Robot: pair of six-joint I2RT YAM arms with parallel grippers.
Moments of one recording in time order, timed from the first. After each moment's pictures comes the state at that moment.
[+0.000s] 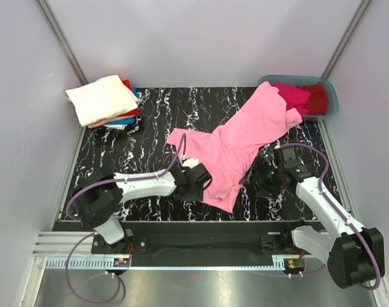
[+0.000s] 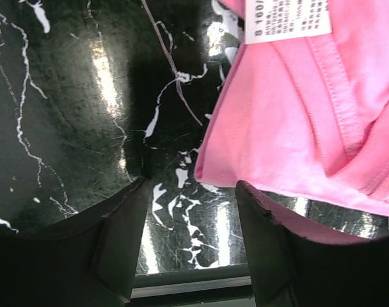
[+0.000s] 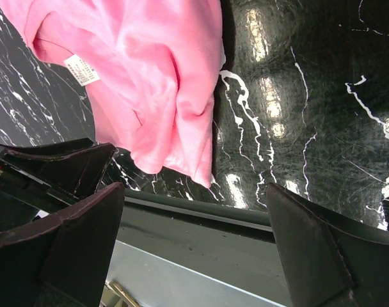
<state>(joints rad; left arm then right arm) -1.03 1.62 0.94 -0.59 -0.27 -0.94 0.25 1.02 0.65 -0.68 -0.33 0.76</state>
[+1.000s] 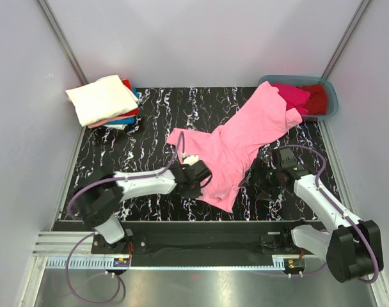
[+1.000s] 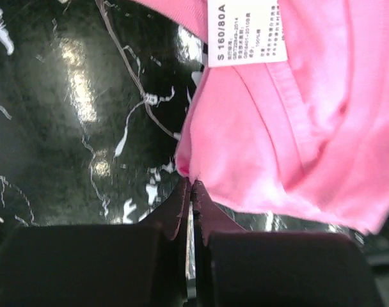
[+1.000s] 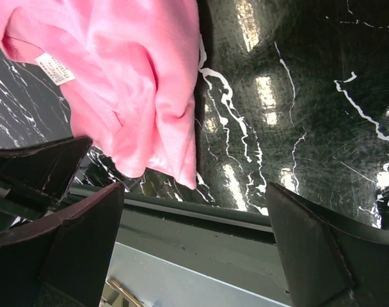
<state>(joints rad) -1.01 1.66 0.97 -0.53 -0.24 -0.97 0.25 1.07 0.63 -0.66 -0.33 0.75</state>
